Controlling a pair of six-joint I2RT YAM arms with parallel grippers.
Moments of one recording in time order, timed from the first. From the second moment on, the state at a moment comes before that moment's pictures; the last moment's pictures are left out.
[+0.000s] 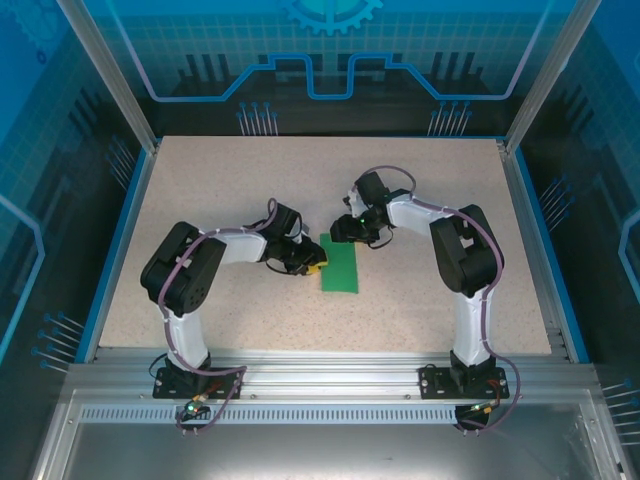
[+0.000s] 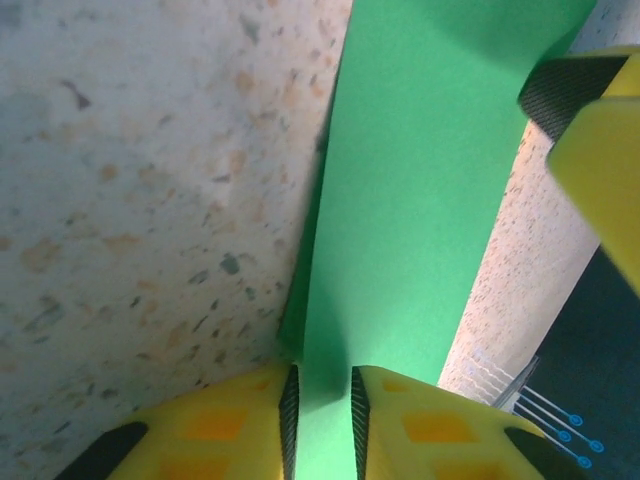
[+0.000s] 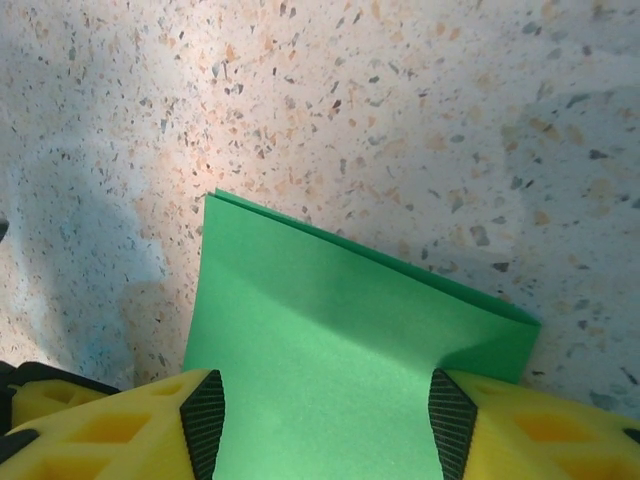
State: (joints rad) left arm -0.45 1.89 0.96 -0.11 0.62 -0.98; right arm 0.44 2.06 1.39 -0.51 -0.42 0.35
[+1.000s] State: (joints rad) left arm -0.48 1.82 0.95 -0.11 0.58 -1.03; right arm 0.63 1.37 0.72 -0.31 -0.24 0.10
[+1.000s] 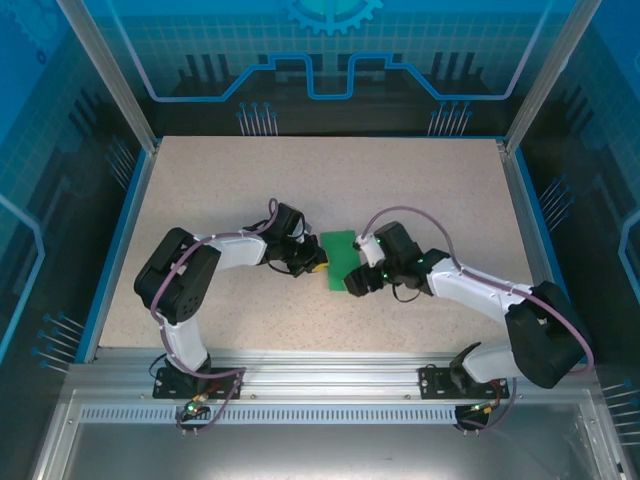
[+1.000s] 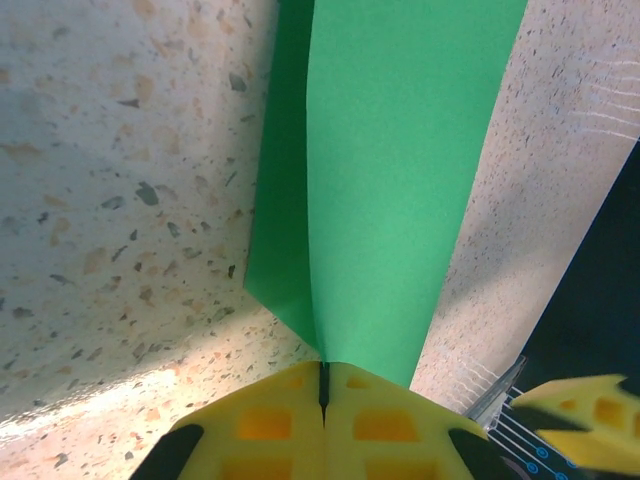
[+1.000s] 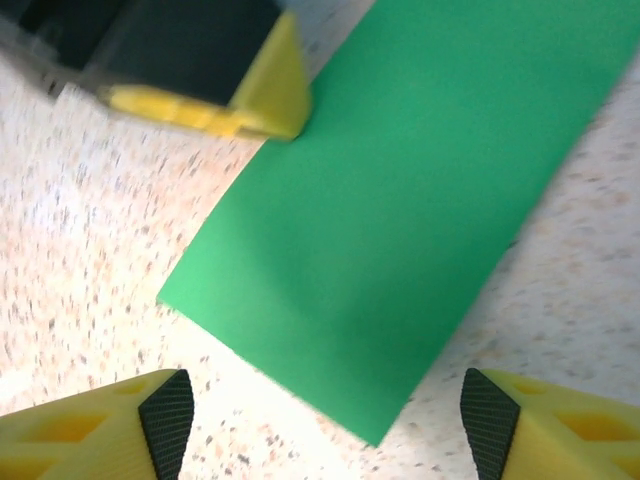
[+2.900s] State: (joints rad) left arm -0.50 1.82 1.01 -0.22 0.57 -1.04; right arm 0.94 1.58 0.84 -0.27 0.17 -0.08
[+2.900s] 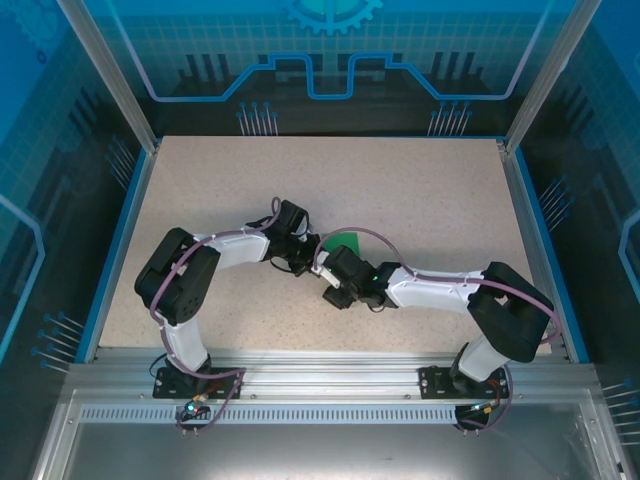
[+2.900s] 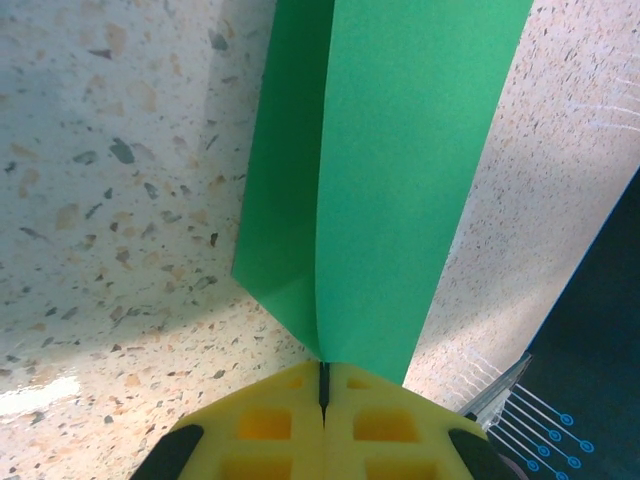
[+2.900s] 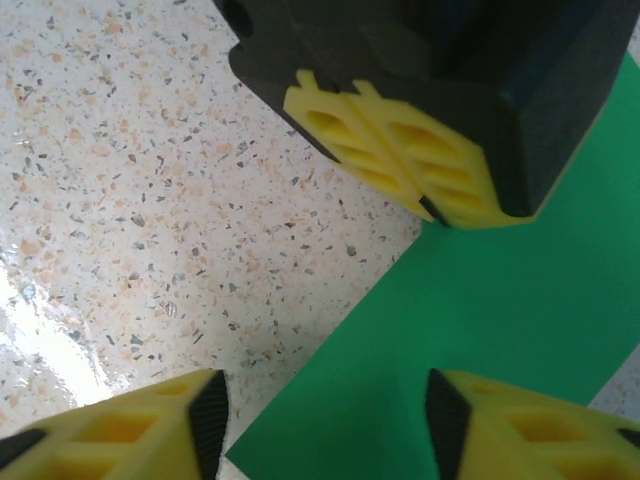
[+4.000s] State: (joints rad) left arm -0.42 1.70 1.06 -0.42 0.51 -0.90; right arm 0.93 1.57 0.83 -0.29 0.08 -0.03
